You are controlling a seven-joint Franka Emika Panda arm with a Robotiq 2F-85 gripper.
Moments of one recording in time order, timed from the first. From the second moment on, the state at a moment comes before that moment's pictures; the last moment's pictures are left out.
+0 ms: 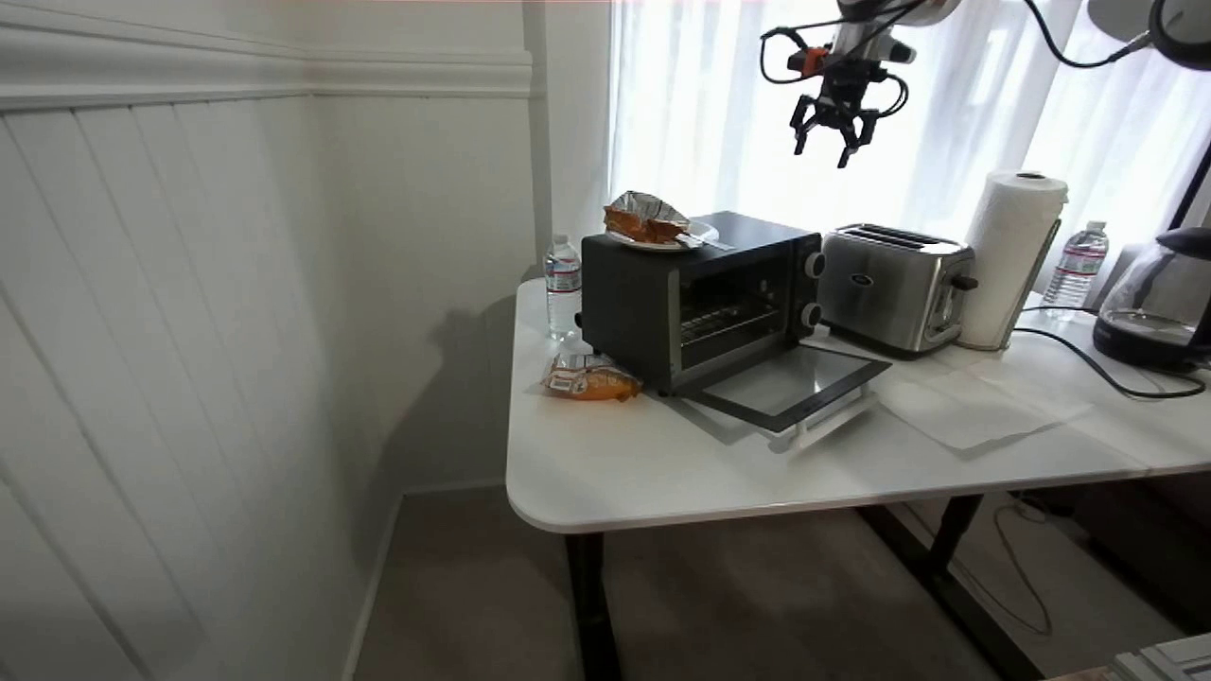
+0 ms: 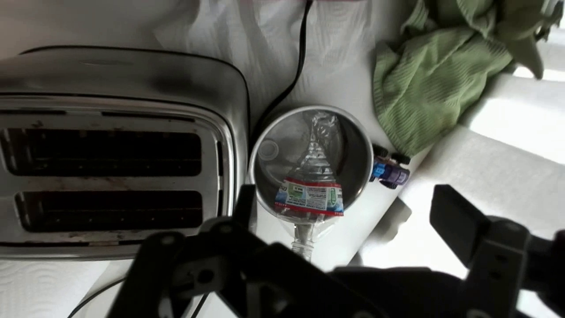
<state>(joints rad) 0.11 0.93 0.03 -0.66 0.00 1.77 1.22</state>
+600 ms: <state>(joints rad) 0.08 0.77 0.18 -0.73 0.09 1.63 0.88</state>
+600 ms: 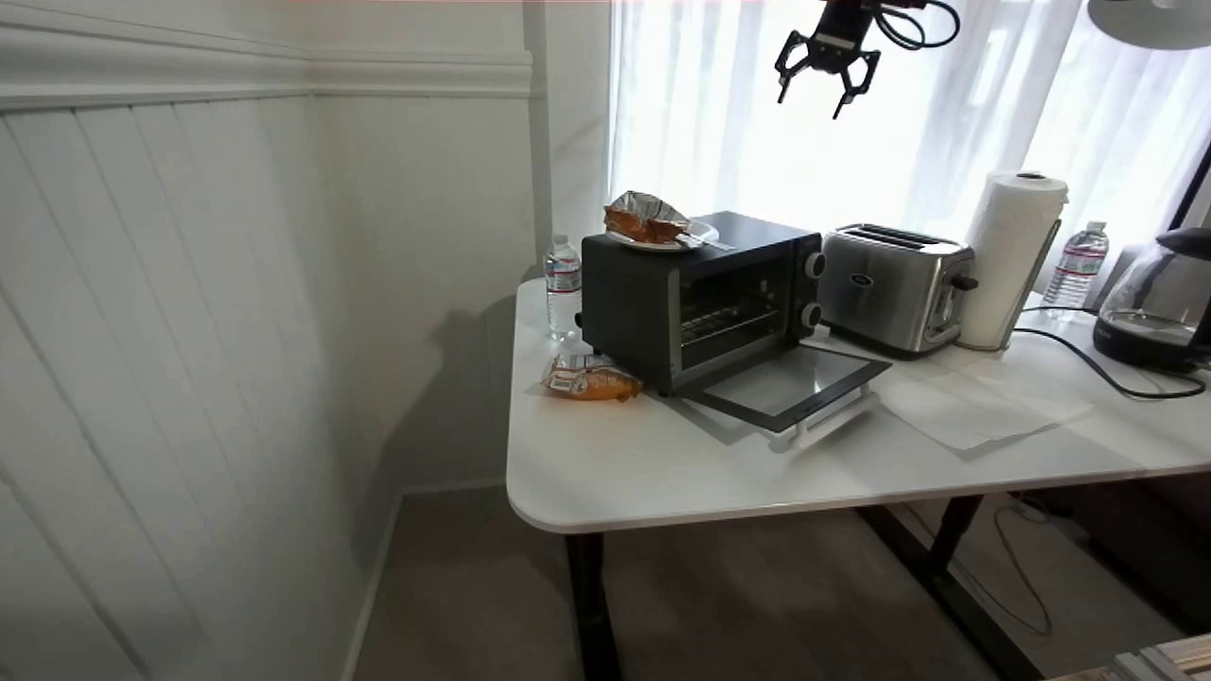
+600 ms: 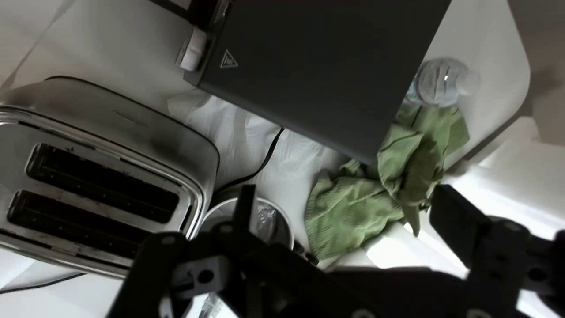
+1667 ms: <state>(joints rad) -0.15 0.33 0.33 -1.25 0.25 1.55 0.01</state>
